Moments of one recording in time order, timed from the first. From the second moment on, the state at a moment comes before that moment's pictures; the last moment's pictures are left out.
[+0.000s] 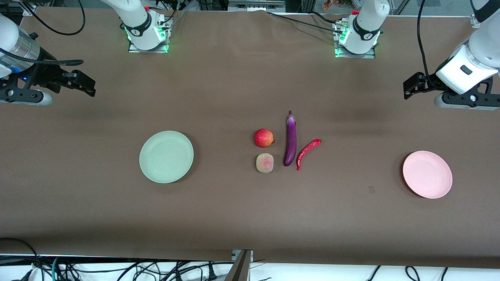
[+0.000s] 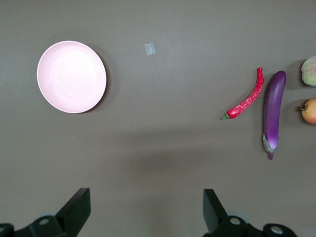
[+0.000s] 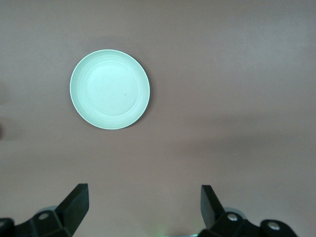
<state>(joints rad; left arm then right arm) -0.07 -0.01 -0.03 -1.66 0.04 1.58 -0.03 0.33 0.06 -0.19 -1.50 -0.02 1.49 0.22</state>
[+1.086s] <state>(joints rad) -0.07 -0.01 -0.04 -1.66 0.04 1.57 -0.03 0.33 0.06 -0.19 -1.50 -0.02 1.54 0.22</state>
